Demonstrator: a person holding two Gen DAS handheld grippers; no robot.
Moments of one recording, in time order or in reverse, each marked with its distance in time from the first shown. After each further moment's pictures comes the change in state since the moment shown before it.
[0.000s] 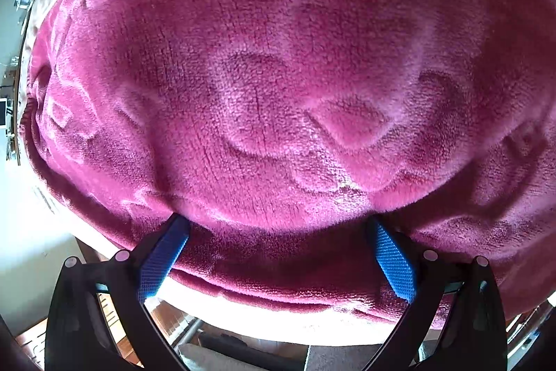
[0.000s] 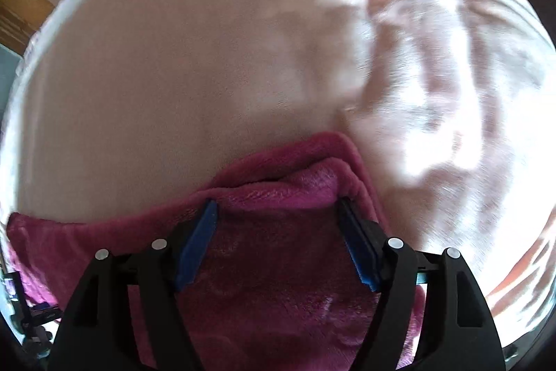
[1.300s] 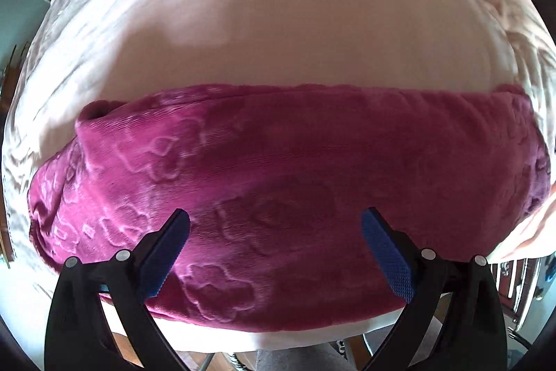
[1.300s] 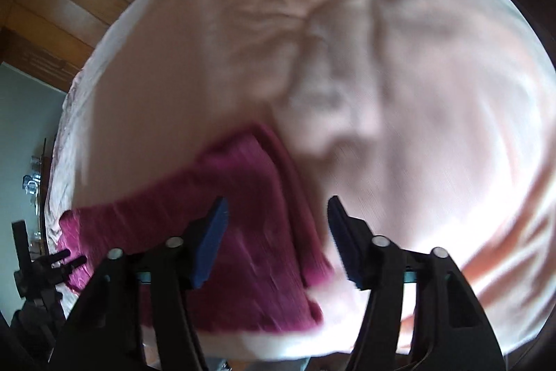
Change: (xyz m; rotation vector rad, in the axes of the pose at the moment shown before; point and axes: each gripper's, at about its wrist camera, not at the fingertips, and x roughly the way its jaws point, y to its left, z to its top) left arm -0.212 -0.269 0.027 0.290 -0.334 -0.163; right arm -0.050 -0.060 -0.029 0.031 -0.055 0.218
